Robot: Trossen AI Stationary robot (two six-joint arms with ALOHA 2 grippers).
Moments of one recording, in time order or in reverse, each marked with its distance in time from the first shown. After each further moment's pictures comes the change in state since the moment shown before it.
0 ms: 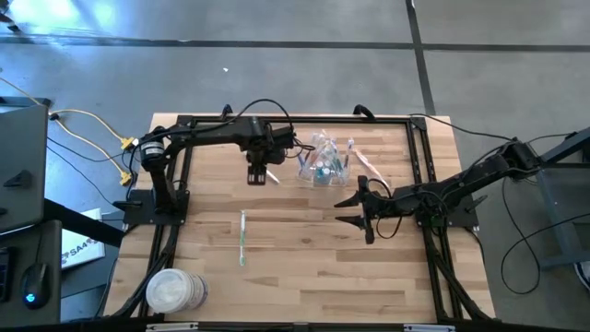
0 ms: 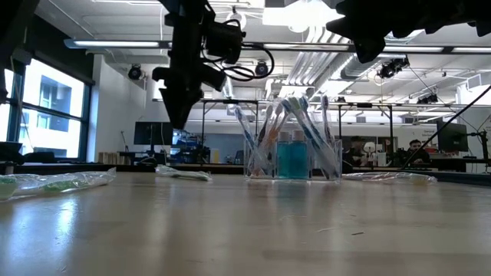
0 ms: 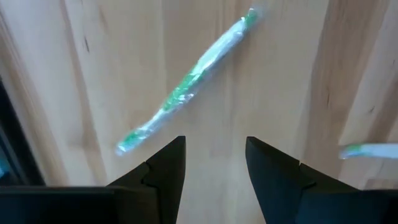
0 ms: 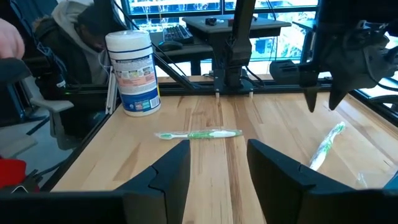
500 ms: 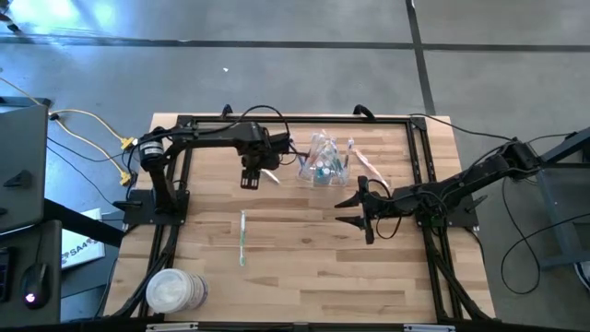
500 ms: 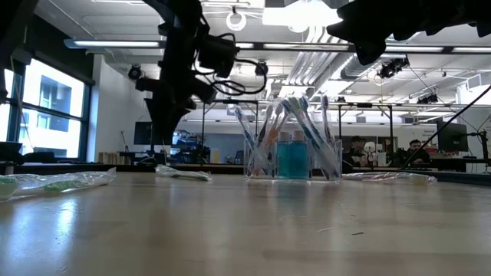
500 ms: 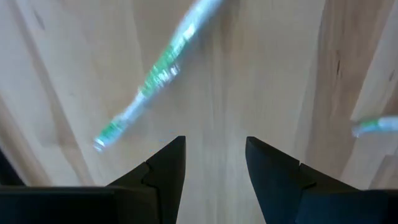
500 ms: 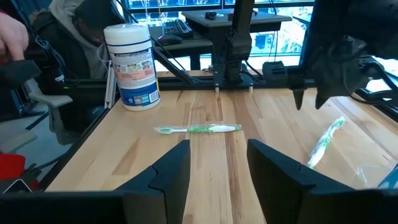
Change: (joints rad) left arm 0.010 -0.007 -0.106 0.024 -0.002 0.062; right arm 0.000 0.000 0.000 -0.022 0.000 0.003
